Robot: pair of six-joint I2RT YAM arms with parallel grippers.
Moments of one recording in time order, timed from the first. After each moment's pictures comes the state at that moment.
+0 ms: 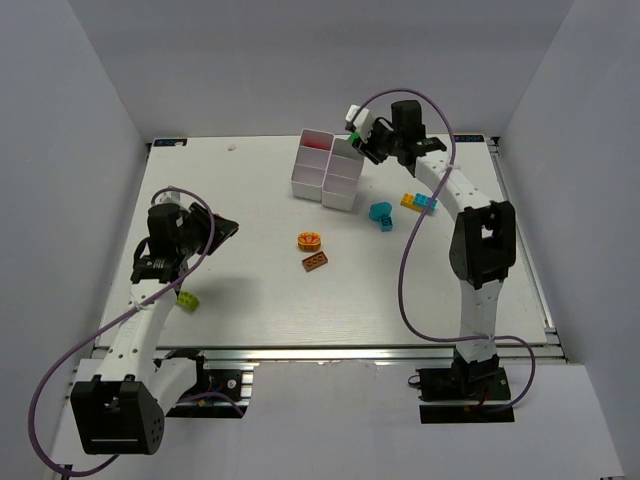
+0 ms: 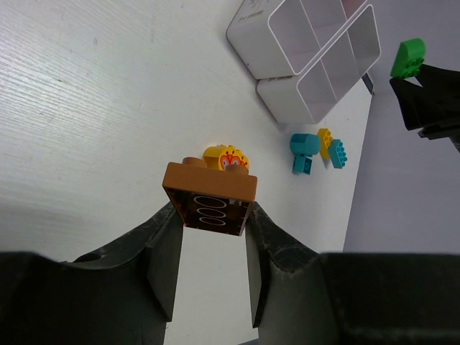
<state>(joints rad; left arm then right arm) 0.00 0.98 0.74 -0.28 0.27 -0.83 0.33 2.07 1.87 -0.30 -0.43 -0.82</state>
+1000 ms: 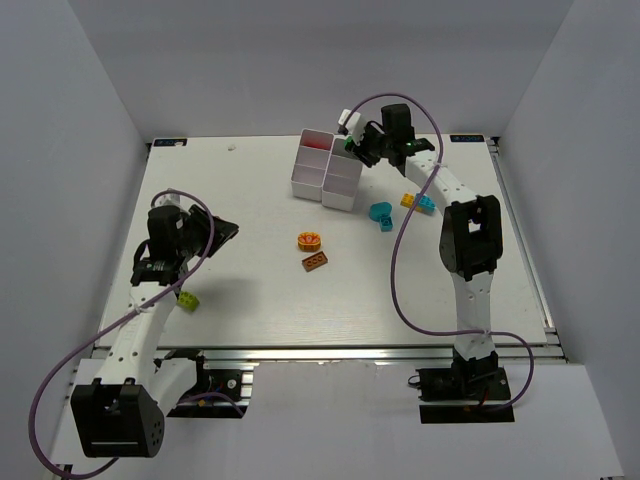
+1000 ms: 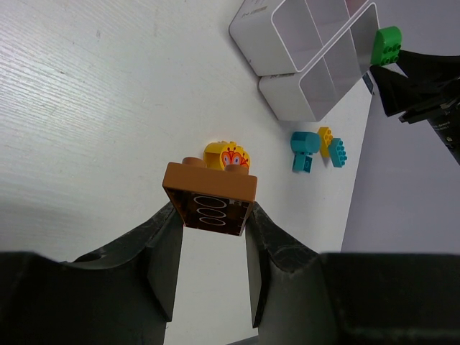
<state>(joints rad) 0.00 0.97 0.73 -0.28 0.28 -0.85 0.35 2.20 1.96 -0.30 -0.40 -0.81</state>
